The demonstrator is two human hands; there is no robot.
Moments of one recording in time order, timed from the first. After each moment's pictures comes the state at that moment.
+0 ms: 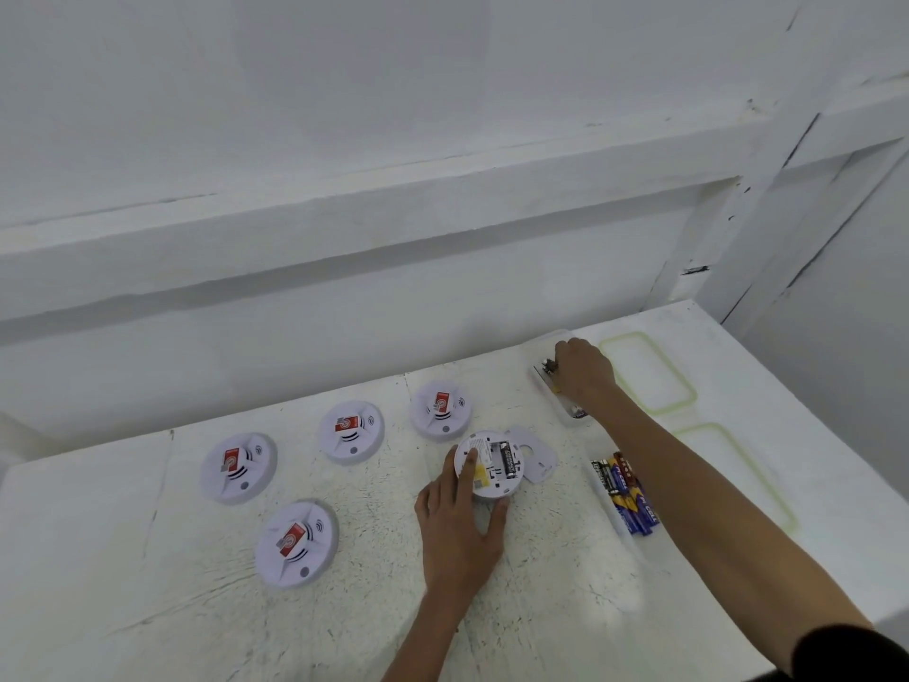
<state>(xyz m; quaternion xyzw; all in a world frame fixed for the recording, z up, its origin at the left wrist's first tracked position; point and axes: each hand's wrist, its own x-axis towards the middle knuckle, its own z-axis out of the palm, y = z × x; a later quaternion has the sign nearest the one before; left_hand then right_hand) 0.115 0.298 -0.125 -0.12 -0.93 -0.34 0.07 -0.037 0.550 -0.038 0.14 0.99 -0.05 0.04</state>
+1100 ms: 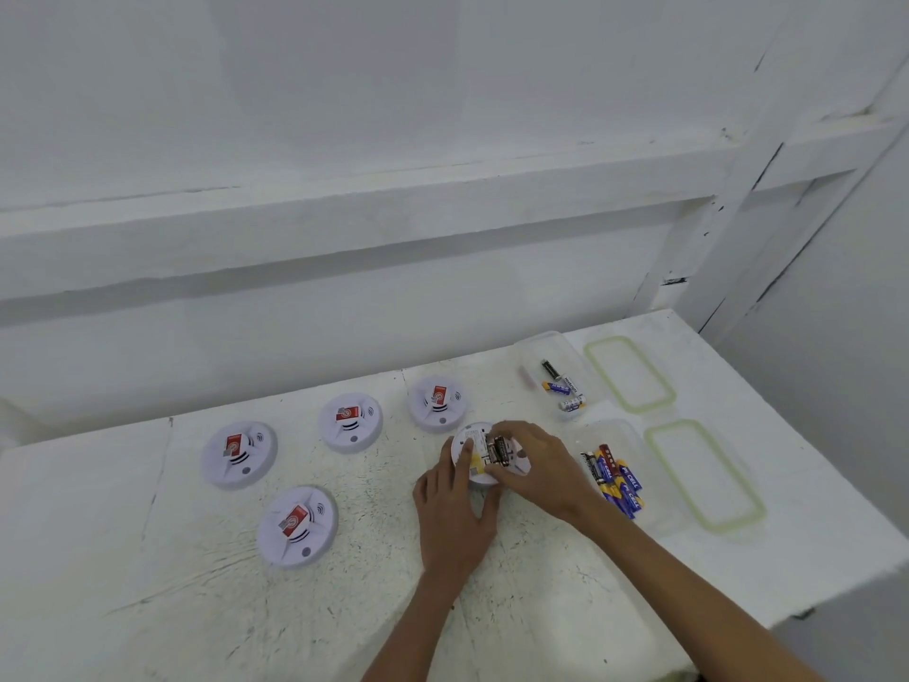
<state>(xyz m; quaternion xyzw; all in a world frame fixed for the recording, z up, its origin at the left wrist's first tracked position) 0.115 0.298 -0.129 -0.12 -0.92 -0.35 0.09 0.107 0.466 -0.048 -0.07 0.94 -0.34 -0.06</state>
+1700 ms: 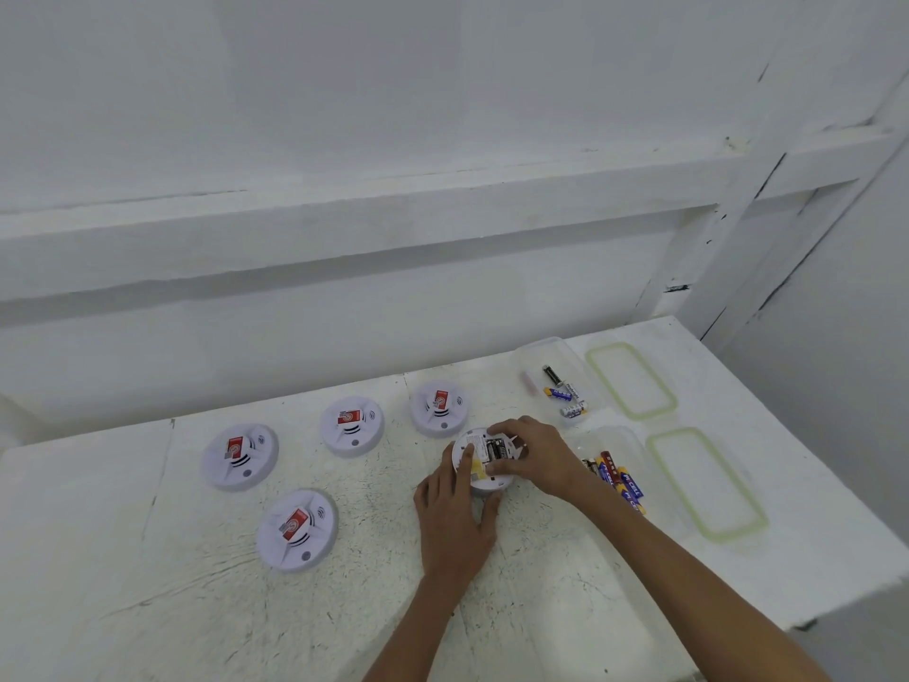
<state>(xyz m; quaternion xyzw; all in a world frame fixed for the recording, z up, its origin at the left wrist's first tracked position) 0.114 0.300 -0.130 -0.13 -0.92 -0.36 0.08 0.073 0.477 -0.052 0.00 0.93 -0.37 0.06</state>
